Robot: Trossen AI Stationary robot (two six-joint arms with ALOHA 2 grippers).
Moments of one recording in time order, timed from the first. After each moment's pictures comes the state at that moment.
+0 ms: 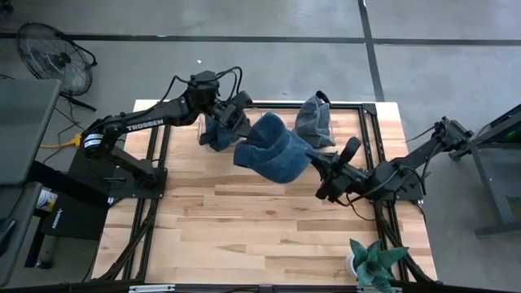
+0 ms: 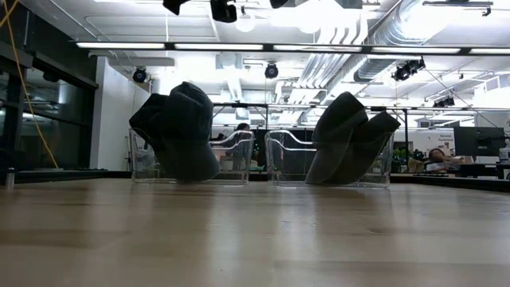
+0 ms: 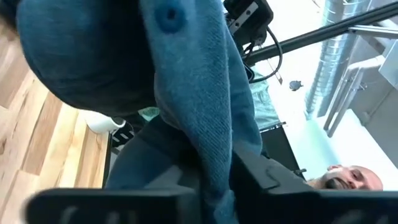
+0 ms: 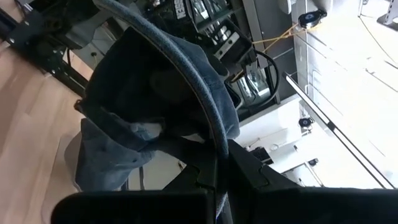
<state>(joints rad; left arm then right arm) 0.40 1.42 1.29 0.16 1.00 -1.19 0.56 1.14 1.00 0.27 1.06 -1.13</state>
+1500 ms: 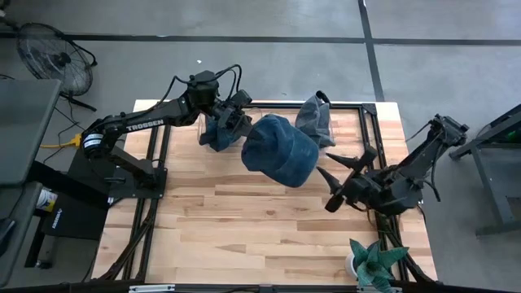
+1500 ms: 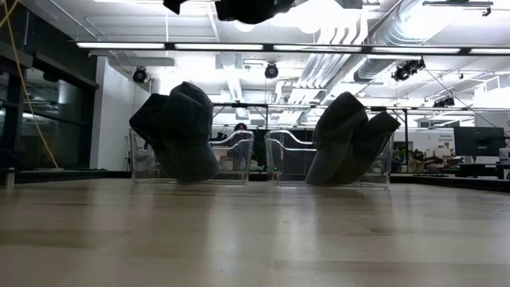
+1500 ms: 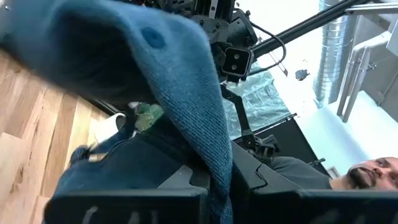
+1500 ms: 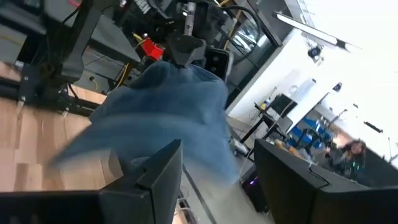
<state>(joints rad) 0.40 1.43 1.29 0.19 0.99 -1.07 0.74 1.14 1.00 0.25 1.37 -0.71</state>
